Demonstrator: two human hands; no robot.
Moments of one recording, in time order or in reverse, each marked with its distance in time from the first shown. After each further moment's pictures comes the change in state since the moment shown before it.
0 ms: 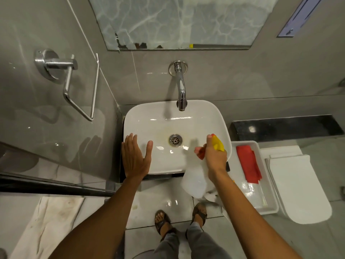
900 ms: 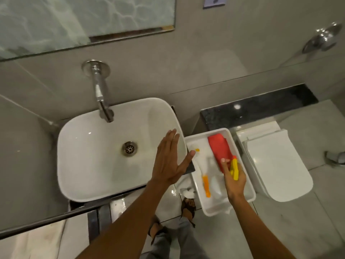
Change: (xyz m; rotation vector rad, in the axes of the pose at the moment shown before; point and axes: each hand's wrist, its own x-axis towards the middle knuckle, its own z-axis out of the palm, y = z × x) left_hand -0.057 0.224 0.151 -0.046 -0.386 0.505; right_hand 0.133 0.114 -0.228 -0.027 0.243 -0.032
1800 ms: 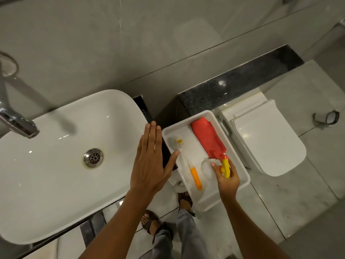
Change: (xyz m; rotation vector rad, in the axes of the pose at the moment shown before) left_hand 0.016 -0.001 0.048 0.261 -0.086 0.095; right_hand 0.035 0.111 -0.013 0.016 0.161 0.160
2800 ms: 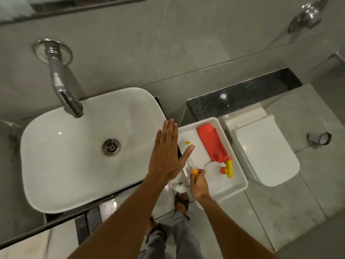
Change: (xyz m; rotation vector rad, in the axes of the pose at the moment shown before) left_hand -0.001 0.005 -0.010 -0.017 -0.048 0.001; right_hand -0.078 -0.022 0.070 -0.561 -0.418 -0.065
